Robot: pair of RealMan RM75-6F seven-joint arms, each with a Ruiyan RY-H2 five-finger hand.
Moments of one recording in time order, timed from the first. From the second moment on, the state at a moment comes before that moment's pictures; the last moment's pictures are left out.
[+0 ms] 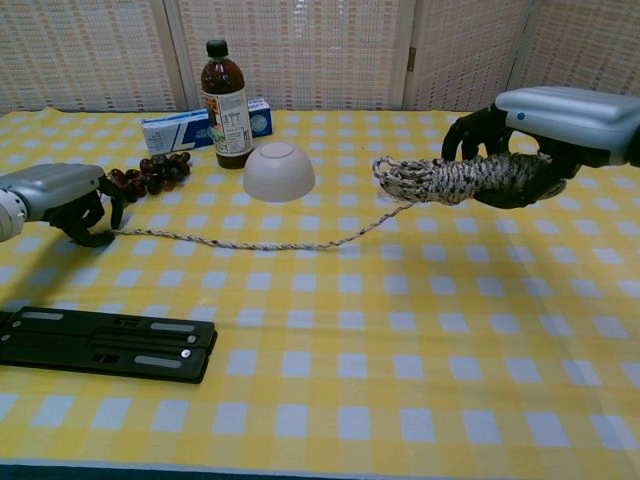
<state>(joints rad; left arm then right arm) -0.68 -1.65 -0.19 -0.95 1.13 0.82 0.18 0.71 -1.37 0.04 -1.34 -1.60 1.07 0.17</state>
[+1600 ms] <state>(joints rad) -0.64 -1.37 -0.24 -1.45 1.23 0.96 0.04 0.71 -1.42 0.04 -1.39 -1.66 1.14 0.43</state>
